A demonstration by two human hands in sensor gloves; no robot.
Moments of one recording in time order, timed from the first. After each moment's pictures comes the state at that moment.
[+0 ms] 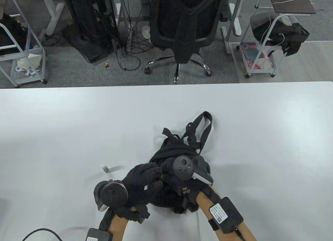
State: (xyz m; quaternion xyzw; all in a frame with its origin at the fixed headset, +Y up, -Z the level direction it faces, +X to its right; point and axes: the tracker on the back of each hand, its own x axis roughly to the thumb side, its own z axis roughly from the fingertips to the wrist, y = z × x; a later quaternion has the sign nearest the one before) left_hand -0.152 -0.708 -0.196 0.08 -0.29 0.38 0.88; right_hand 0.054 -0.739 -0.257 0.19 0.09 0.95 0.21
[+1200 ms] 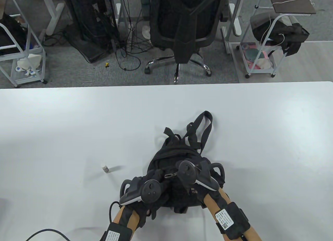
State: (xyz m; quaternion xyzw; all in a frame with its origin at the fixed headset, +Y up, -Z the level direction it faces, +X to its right) left_hand -0.106 -0.766 -0.205 -0.12 -0.28 0.12 0.94; right_hand 0.083 -0.728 -0.249 0.13 -0.01 0.99 0.05
